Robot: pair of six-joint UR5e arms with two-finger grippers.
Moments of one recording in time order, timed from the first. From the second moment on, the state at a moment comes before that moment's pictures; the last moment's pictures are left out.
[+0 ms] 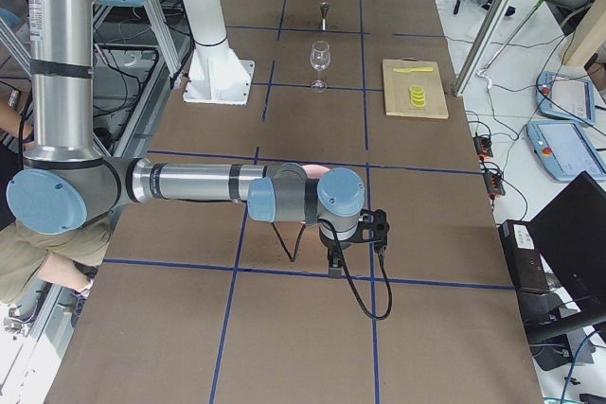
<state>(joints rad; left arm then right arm) -1.55 -1.64 -1.61 -1.49 -2.29 0.01 1.60 -1.64 1.67 -1.56 2.40 0.04</state>
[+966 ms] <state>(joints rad) -1.53 -1.65 -1.85 -1.48 -2.29 0.00 1.60 -1.64 1.70 -1.56 2.40 0.05</state>
